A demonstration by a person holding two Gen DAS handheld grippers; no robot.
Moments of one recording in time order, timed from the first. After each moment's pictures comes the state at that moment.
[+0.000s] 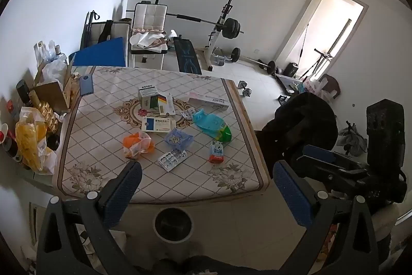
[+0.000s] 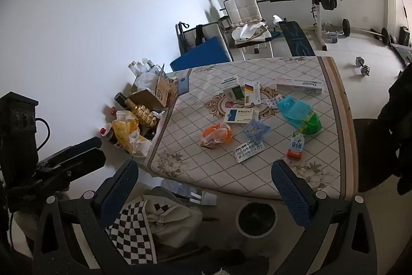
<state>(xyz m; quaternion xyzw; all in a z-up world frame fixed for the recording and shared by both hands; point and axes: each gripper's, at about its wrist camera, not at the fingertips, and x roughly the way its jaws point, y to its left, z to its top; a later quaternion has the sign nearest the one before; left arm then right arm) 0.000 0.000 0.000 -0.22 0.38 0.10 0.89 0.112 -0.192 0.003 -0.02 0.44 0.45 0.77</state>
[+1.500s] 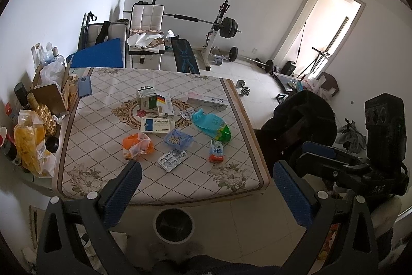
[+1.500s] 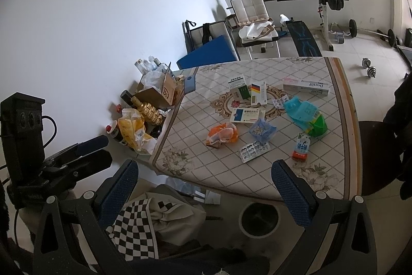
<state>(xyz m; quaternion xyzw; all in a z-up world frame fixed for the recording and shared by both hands) 0.007 0.001 -0.001 -0.22 0.38 0.09 0.89 0.111 -0.184 0.011 -0.02 0.45 0.47 0.76</state>
